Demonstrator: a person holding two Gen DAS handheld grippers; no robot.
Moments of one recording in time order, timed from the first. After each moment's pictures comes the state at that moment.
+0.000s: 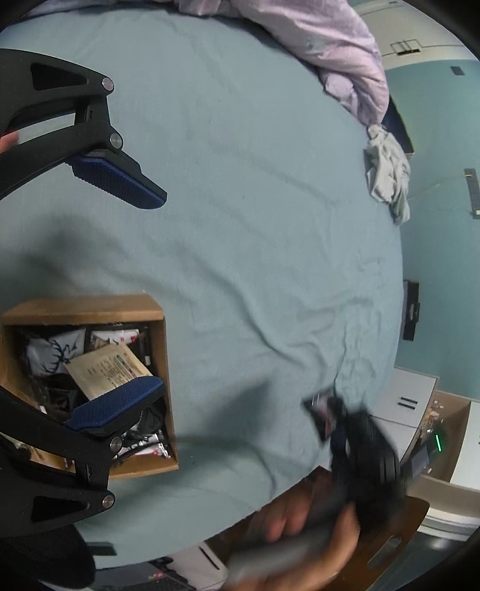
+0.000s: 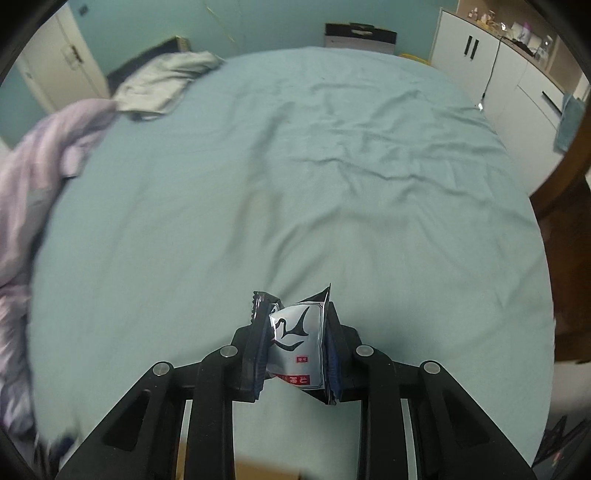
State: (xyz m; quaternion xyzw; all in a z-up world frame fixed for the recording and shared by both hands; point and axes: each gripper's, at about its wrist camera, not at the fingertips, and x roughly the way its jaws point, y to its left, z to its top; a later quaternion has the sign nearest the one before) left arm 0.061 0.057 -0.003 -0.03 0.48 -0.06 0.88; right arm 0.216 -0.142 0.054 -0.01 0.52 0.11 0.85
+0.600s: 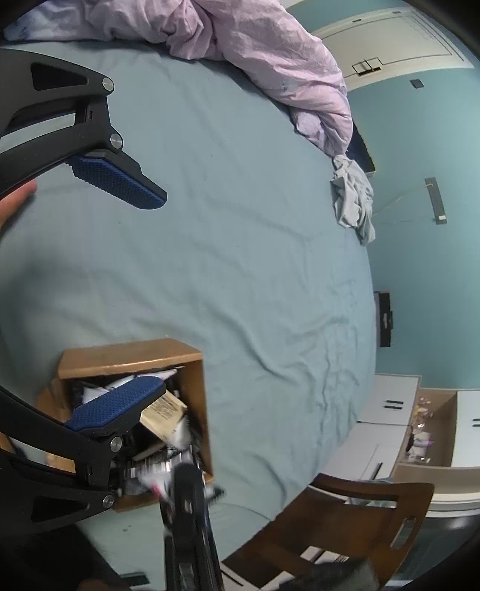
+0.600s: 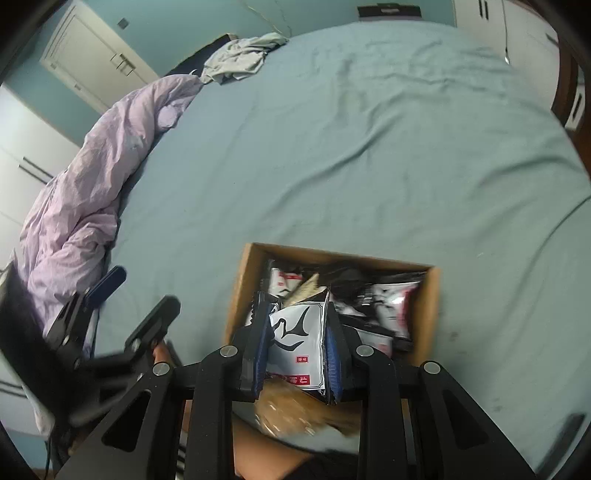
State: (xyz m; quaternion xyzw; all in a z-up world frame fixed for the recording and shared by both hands) left arm 0.003 0.079 0.011 0.03 0.43 -0.02 0.90; right arm 0.037 -0.123 0.017 0.09 0.54 0.20 0.82
